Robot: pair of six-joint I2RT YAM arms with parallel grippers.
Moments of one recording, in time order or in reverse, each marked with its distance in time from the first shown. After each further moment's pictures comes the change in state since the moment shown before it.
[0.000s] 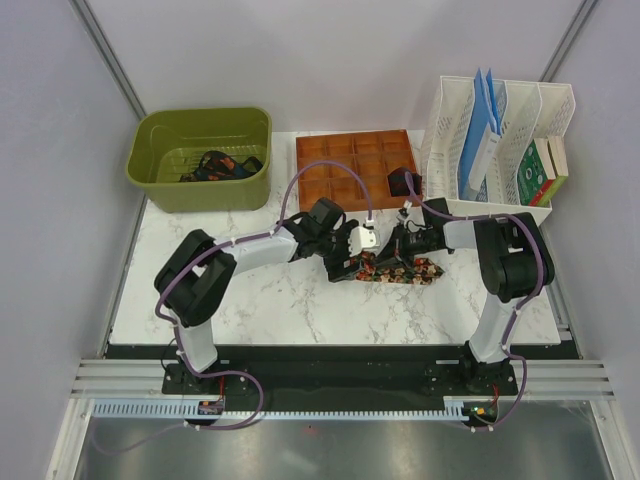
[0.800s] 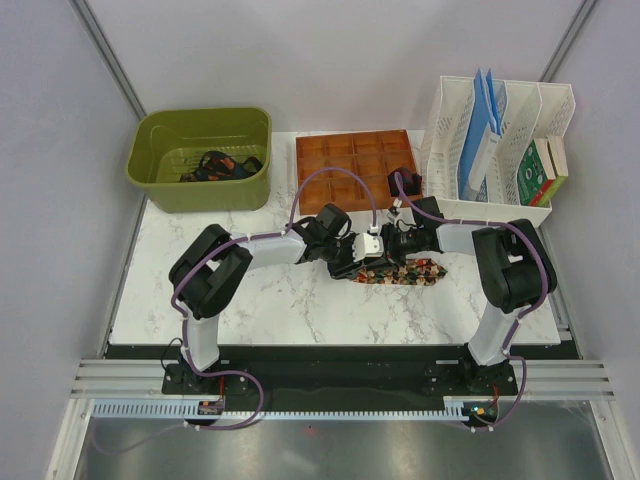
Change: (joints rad) left arm -0.011 0.096 0.012 0.039 0.016 0.000; right arm 0.085 -0.090 -0.017 0.018 0.051 0.060
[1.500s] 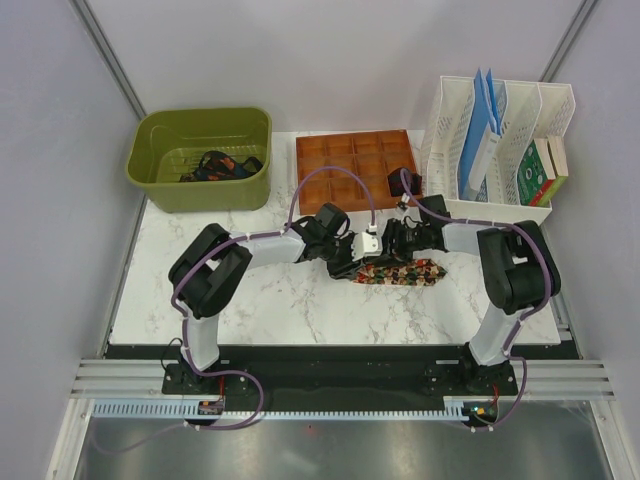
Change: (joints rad) left arm 0.008 0.002 0.000 -0.003 0.027 0.000; right arm -0.033 0.004 -0.004 0.028 0.089 -0.082
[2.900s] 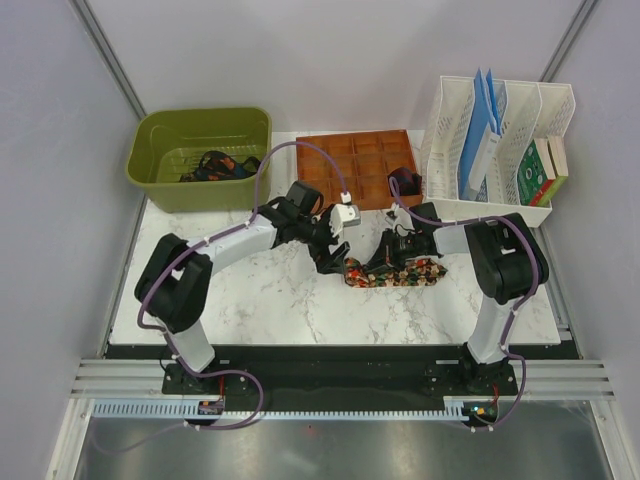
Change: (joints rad) left arm 0.126 -0.198 0.052 -0.194 0.138 -0.164; right arm 0.027 0.090 -0.019 0.061 -0.092 -0.023
